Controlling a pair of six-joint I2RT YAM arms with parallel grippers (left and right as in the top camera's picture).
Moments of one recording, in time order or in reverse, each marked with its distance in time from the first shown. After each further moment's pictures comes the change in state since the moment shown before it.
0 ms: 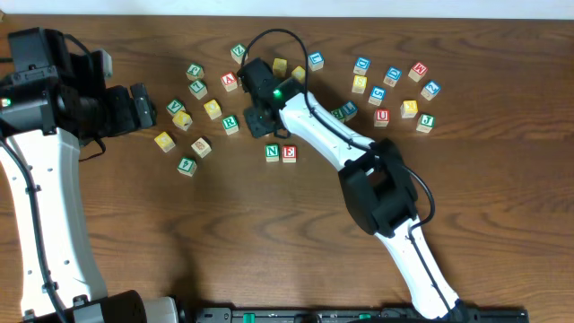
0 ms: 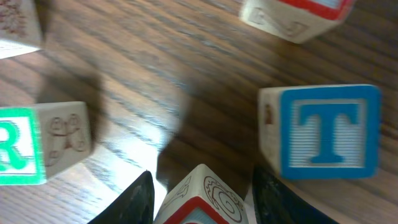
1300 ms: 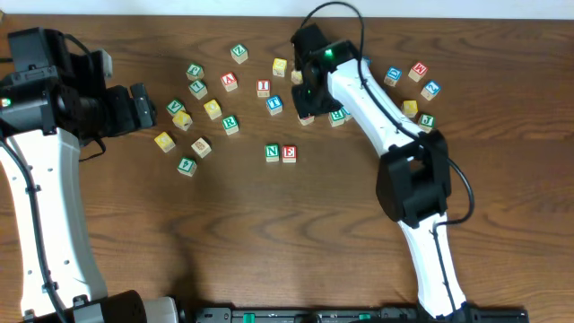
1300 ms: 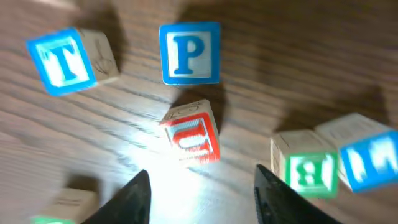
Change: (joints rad) left arm 0.000 0.000 0.000 0.000 0.000 0.000; right arm -0.190 -0.083 0.101 -0.351 -0.029 0.032
